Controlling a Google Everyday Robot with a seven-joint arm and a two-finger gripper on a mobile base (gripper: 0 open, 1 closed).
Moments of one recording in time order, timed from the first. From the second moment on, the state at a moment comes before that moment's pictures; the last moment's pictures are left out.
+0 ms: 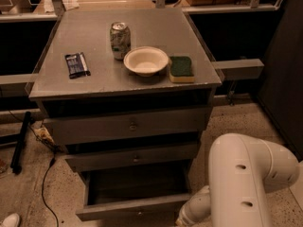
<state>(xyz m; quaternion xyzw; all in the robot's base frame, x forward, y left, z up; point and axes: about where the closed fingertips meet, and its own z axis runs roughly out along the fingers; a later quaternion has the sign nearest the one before) 0.417 -0.143 0.168 -0.41 0.90 0.13 0.06</state>
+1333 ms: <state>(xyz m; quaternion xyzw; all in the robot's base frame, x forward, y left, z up) 0.478 -0.115 0.153 -0.44 0.89 0.10 0.08</state>
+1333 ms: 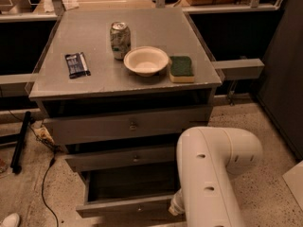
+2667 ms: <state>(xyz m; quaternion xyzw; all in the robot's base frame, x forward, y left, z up) 0.492 -0.095 0.155 -0.44 0.89 0.10 0.10</state>
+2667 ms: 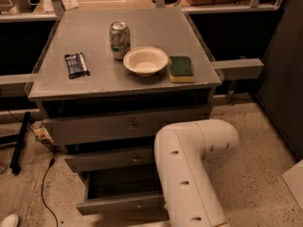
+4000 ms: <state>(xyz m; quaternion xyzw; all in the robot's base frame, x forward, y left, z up) 0.510 -0.078 0.155 -0.43 0.89 0.09 0.14</state>
